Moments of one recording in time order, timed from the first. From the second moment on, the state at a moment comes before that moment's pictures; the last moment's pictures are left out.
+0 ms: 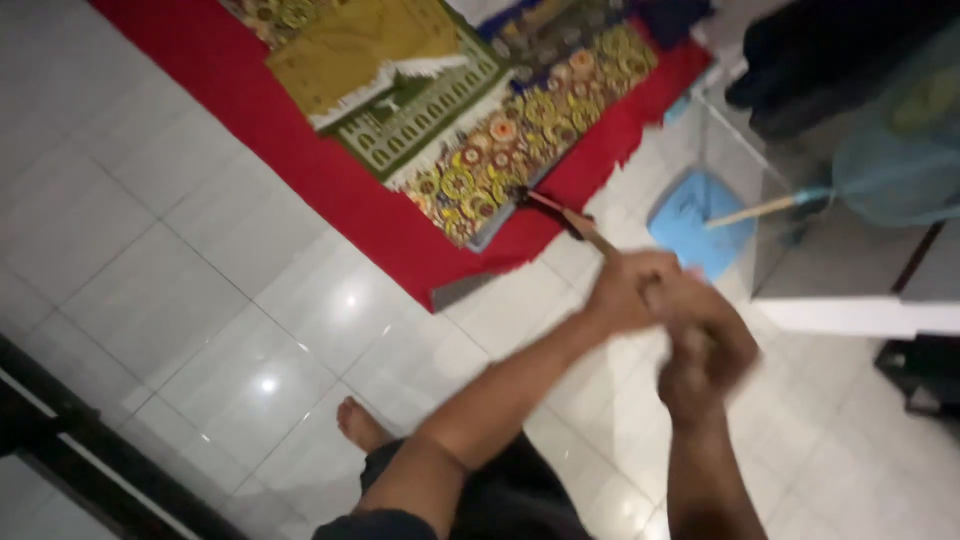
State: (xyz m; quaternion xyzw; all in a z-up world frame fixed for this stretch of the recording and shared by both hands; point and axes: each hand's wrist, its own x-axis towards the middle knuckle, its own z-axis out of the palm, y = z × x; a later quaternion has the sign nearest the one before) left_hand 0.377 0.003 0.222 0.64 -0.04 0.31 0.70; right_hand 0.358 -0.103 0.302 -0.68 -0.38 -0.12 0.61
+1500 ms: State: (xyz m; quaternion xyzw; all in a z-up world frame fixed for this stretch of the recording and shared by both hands) left_hand 0.848 -0.016 0.171 0.68 -0.02 0.32 0.66; right_hand 1.029 -0.097 0.018 -0.76 -0.36 0.02 0.54
